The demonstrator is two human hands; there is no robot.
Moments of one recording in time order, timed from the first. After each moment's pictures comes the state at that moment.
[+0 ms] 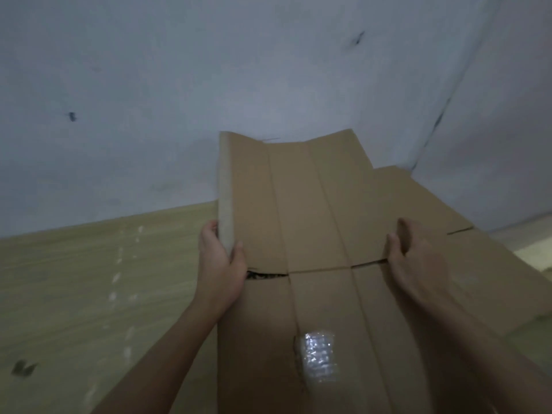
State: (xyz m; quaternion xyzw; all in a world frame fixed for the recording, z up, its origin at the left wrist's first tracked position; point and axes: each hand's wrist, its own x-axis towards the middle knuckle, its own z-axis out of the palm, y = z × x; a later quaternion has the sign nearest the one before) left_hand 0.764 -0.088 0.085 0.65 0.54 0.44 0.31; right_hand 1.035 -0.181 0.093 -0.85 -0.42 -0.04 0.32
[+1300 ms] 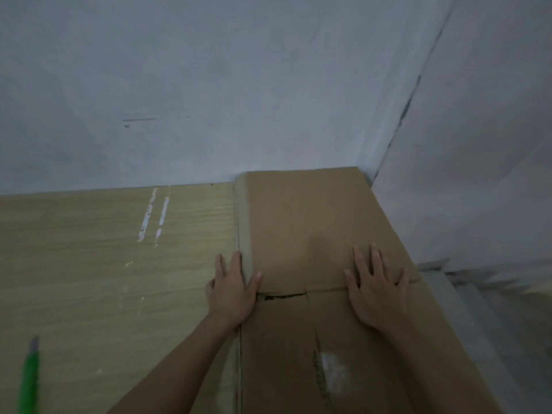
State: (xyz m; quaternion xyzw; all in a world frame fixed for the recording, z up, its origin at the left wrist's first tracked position) left_hand 1.139 -0.069 -0.027 0.65 0.70 0.12 0.27; right_hand 1.380 -0.111 -0.028 -0.81 -0.58 0.07 0.00
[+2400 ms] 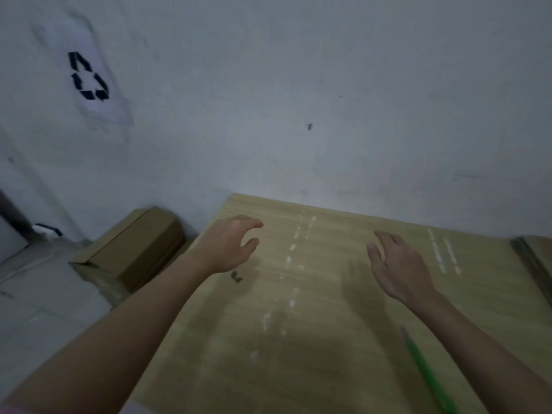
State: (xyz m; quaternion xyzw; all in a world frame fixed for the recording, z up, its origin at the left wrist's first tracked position) left_hand 0.502 -0.140 0.161 0.75 0.65 0.14 0.05; right_hand 0.796 -0.089 0.111 -0.61 -0.76 0.06 0.22
